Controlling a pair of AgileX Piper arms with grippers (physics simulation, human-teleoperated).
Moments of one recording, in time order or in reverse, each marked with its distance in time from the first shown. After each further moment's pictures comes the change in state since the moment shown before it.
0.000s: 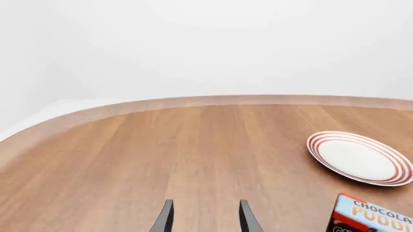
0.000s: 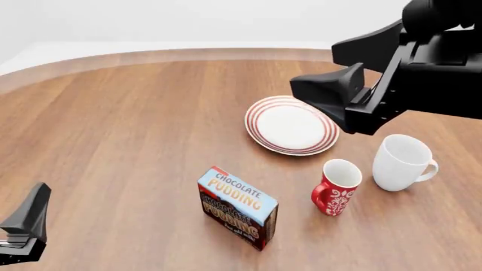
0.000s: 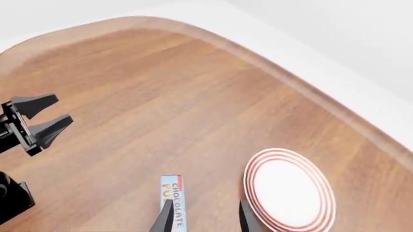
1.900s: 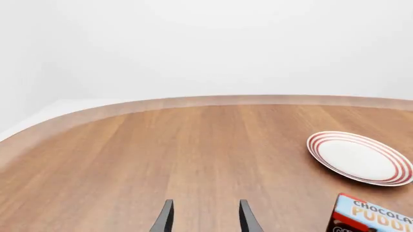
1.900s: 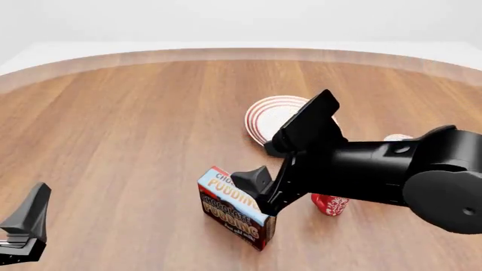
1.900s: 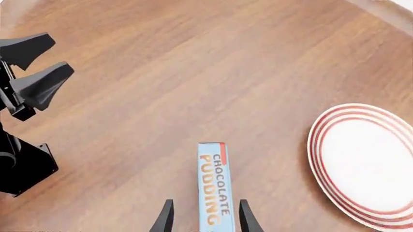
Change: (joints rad) left arm 0.000 0.000 0.000 0.000 0.000; right arm 0.132 0.234 0.258 -0.256 0.150
